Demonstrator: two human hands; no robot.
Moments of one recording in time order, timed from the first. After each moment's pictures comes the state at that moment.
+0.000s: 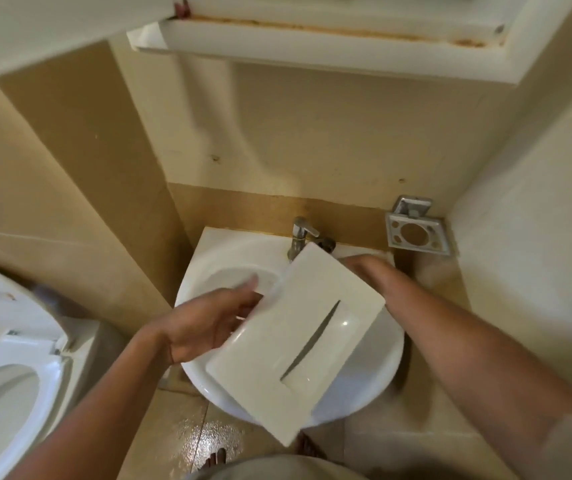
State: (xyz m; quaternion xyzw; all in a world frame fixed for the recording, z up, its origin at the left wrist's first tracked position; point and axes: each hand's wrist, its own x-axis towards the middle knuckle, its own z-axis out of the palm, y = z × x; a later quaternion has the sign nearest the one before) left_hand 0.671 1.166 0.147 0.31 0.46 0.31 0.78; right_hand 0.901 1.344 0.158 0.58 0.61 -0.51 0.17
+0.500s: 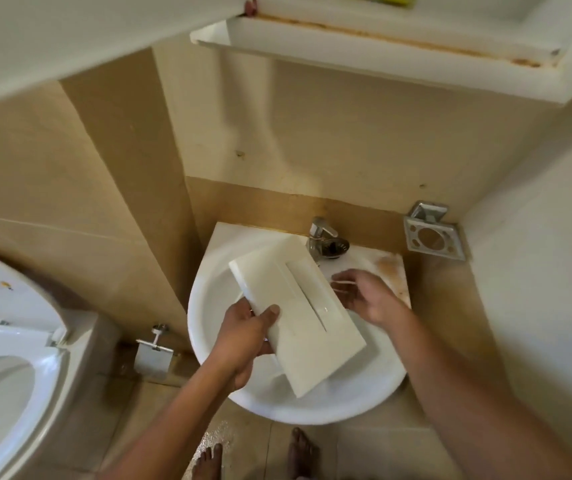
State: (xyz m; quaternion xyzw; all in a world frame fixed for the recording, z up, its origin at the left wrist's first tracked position) left_hand 0.706 1.142 0.112 0.18 0.58 0.53 0.59; right_hand 0.900 1.318 0.078 0.60 0.28 -0.71 -0.23
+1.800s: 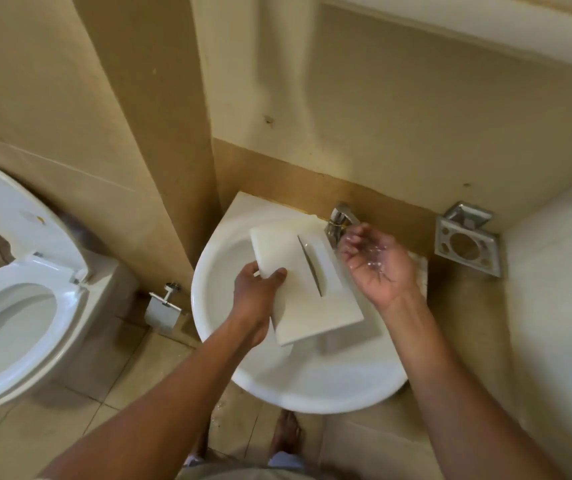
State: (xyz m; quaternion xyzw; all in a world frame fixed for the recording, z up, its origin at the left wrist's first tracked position) left_hand 0.731 1.183 0.094 0.03 0.65 0.57 0.51; right_hand 0.873 1.317 0.130 0.29 0.09 -0.88 -0.36
